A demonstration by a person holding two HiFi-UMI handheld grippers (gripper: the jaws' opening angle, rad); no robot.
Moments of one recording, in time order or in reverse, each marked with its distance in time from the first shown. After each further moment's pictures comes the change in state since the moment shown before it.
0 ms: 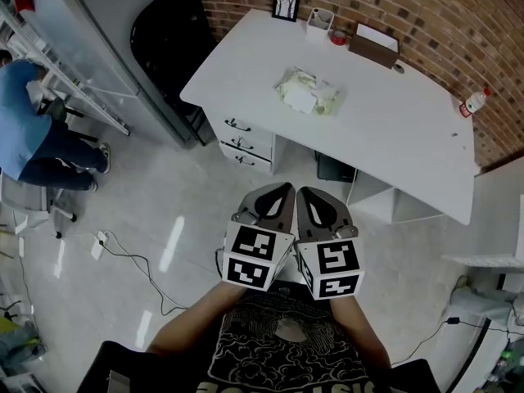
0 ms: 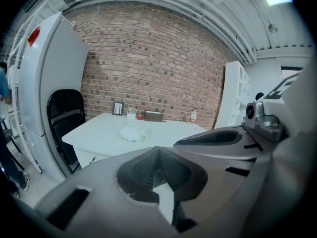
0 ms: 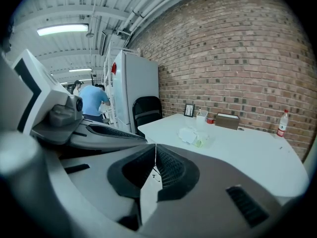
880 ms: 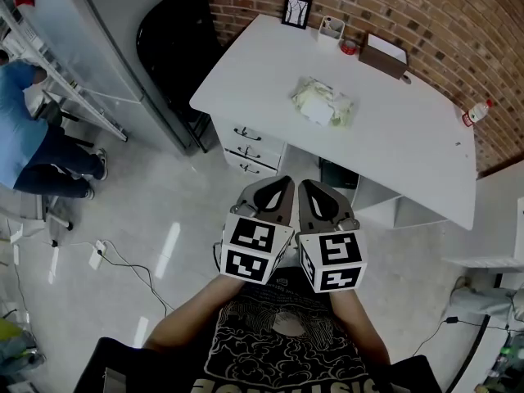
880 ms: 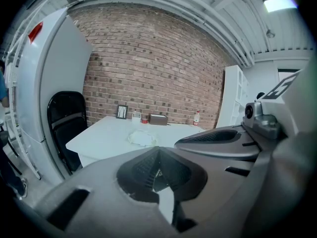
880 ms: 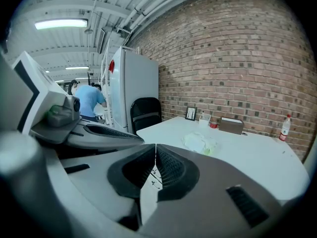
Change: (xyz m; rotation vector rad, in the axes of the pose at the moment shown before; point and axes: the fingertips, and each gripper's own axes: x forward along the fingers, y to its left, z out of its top) left arm -0.004 0.075 0.013 0.005 -0.038 -0.024; right arm 0.058 0.032 0.030 -0.013 -0.018 -0.048
